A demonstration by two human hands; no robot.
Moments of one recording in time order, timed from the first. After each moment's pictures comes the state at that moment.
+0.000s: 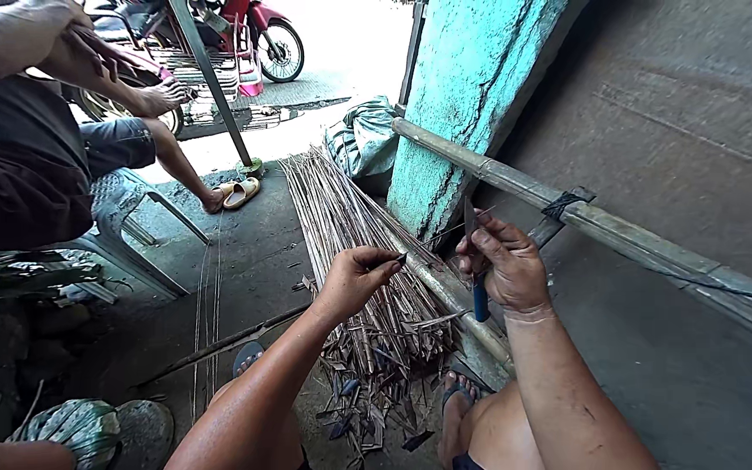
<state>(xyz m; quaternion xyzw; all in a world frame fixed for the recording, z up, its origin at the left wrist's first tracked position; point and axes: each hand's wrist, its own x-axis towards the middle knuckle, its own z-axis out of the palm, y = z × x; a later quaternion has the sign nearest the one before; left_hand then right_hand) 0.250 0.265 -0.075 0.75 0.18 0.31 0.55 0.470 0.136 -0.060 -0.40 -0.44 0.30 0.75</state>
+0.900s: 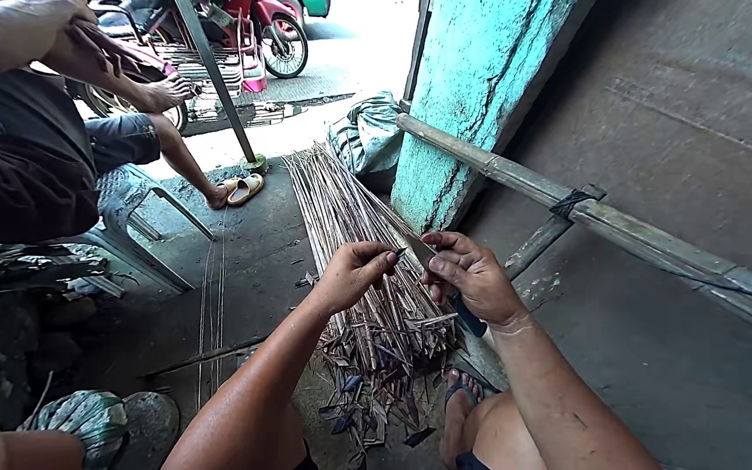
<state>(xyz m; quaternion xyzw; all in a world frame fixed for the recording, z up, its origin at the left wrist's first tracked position) 0.241 0.278 -0.071 0.74 0.16 0.26 0.60 0.437 0.140 -0.066 -0.44 -0.47 0.44 0.63</state>
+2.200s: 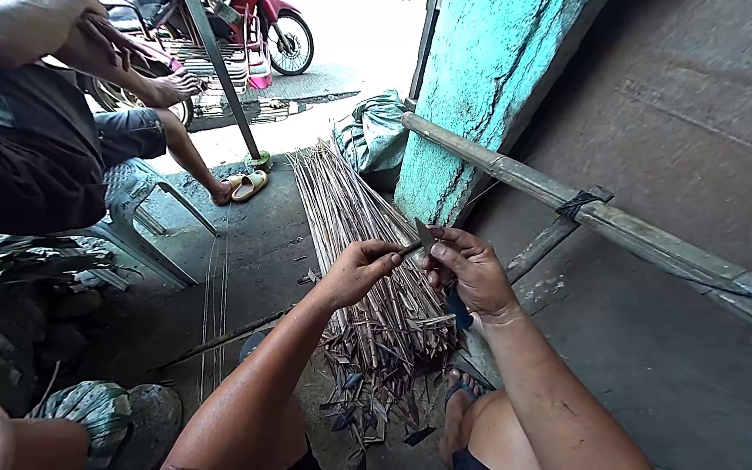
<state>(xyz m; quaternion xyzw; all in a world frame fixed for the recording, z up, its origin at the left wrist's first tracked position) 0.241 0.284 -0.077 0.75 0.15 0.23 0.61 0.433 0.155 -0.073 -0.42 -0.44 0.41 0.68</state>
